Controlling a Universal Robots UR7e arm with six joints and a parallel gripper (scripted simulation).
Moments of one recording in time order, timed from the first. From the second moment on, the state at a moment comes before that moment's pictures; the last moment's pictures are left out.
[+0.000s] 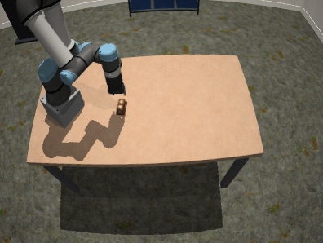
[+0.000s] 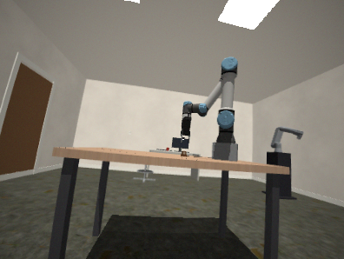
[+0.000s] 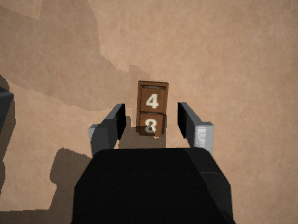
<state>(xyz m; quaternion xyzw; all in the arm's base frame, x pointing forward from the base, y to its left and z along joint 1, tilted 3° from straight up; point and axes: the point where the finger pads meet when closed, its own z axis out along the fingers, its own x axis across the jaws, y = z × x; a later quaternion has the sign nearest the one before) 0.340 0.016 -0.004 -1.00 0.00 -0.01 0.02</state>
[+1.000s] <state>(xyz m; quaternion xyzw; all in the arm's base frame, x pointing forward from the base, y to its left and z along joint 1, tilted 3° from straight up) 0.341 0.015 -0.007 -1.00 0.05 -0.01 0.02</state>
